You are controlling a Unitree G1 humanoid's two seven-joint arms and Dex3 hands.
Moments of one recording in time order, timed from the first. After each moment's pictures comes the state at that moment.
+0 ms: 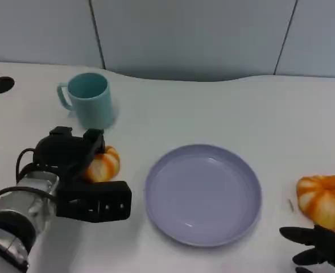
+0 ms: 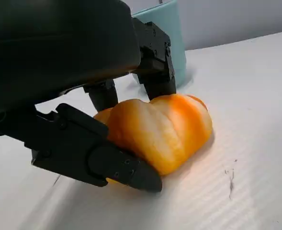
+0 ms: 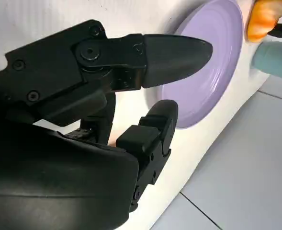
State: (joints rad) left arm -0.77 0.27 -0.58 1.23 0.81 -0.21 0.32; right arm 0.43 -0.19 0.02 -0.08 -0.19 -0.31 0.05
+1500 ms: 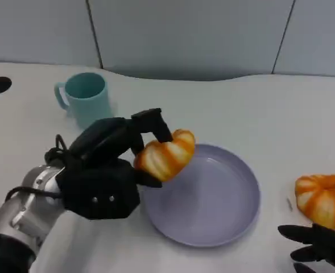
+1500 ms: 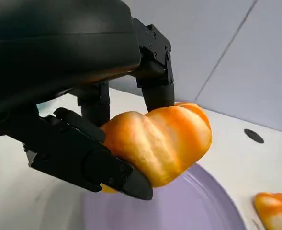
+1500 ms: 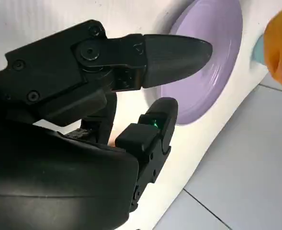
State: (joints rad) left arm -0.53 0.30 -0.34 0.54 0.39 -0.49 -0.14; right arm 0.42 -0.17 0.01 -0.08 -0.19 -0.29 0.04
